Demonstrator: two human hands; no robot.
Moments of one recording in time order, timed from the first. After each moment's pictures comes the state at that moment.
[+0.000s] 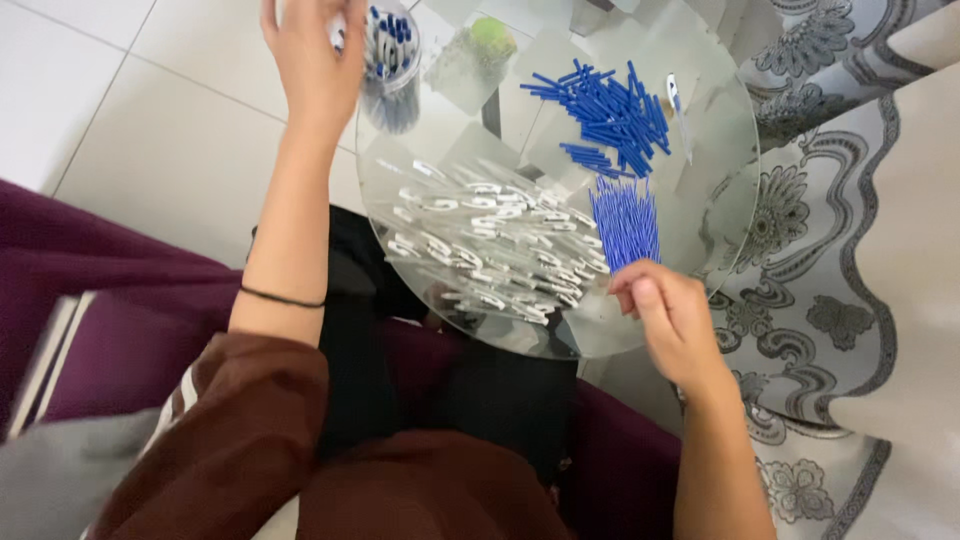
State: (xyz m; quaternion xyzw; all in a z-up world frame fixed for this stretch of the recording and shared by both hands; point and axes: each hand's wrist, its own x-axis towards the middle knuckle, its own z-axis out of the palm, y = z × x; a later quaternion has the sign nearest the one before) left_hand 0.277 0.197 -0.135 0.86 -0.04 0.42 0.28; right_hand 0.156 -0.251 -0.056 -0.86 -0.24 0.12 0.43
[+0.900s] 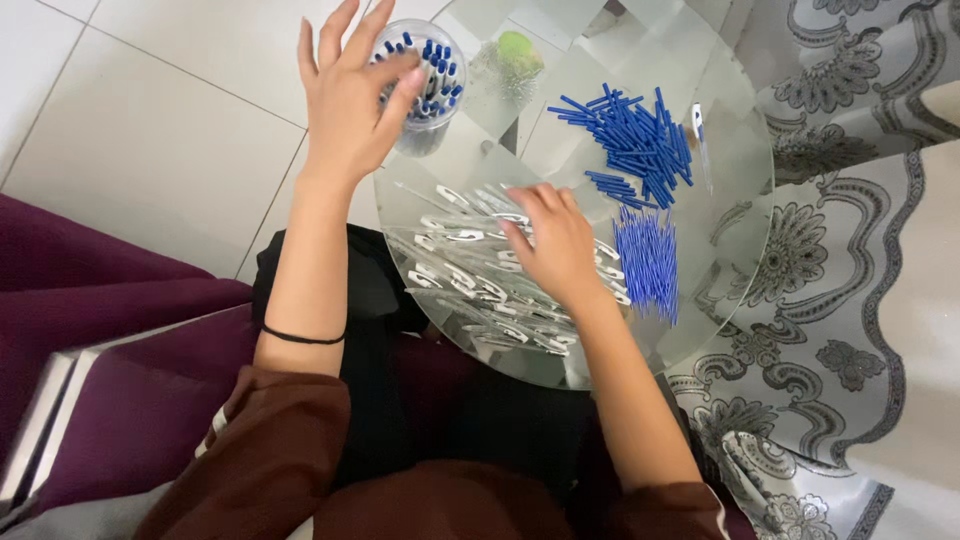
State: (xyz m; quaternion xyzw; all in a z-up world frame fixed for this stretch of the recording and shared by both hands) left_hand 0.266 0.213 -0.150 0.92 -0.06 0.26 0.30; right_hand 0.248 -0.081 -0.155 -0.93 -0.32 0.06 0.17
